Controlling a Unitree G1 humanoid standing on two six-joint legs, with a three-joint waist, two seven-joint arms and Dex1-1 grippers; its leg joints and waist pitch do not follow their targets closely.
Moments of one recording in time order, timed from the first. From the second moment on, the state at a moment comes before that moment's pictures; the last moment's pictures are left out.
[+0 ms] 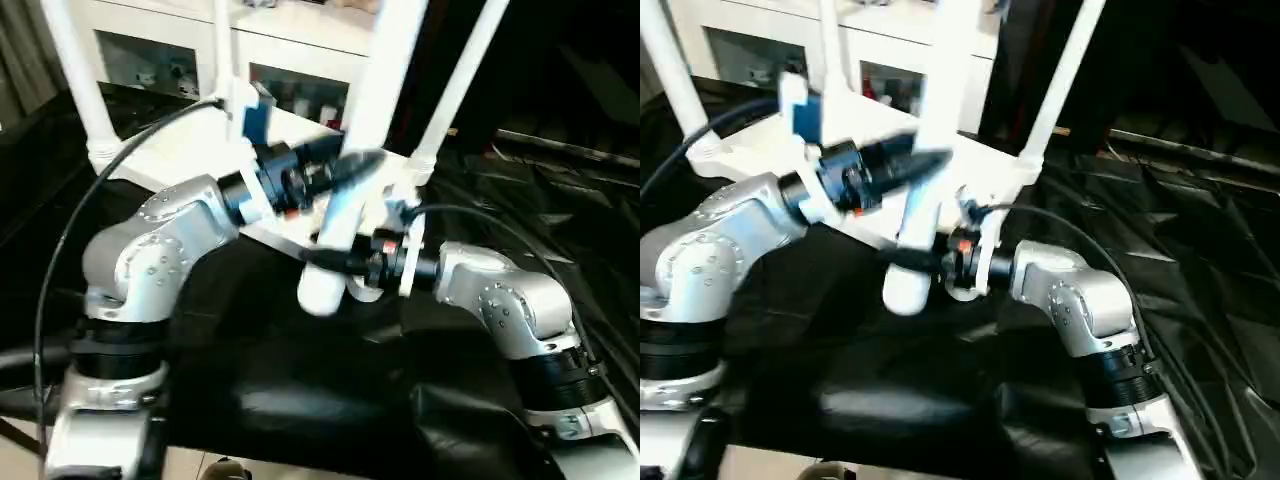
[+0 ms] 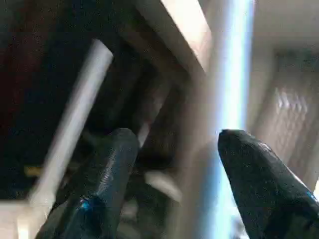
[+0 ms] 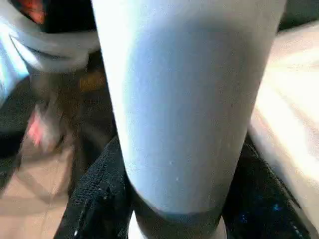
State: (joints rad) left arm -0.68 0.14 0.19 0.03 -0.76 0.58 -0.63; right arm -0.55 -0.19 0.06 0.08 0.56 0.68 0.81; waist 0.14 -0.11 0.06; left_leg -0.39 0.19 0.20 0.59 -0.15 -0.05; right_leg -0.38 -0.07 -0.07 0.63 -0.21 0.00
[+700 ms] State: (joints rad) left arm -0.88 0.38 -0.48 0.83 0.10 -0.03 -0.86; right arm -0.46 -0.29 -0.12 0.19 0.38 0.49 0.47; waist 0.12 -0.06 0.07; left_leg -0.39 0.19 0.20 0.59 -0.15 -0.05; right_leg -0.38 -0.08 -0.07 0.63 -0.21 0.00
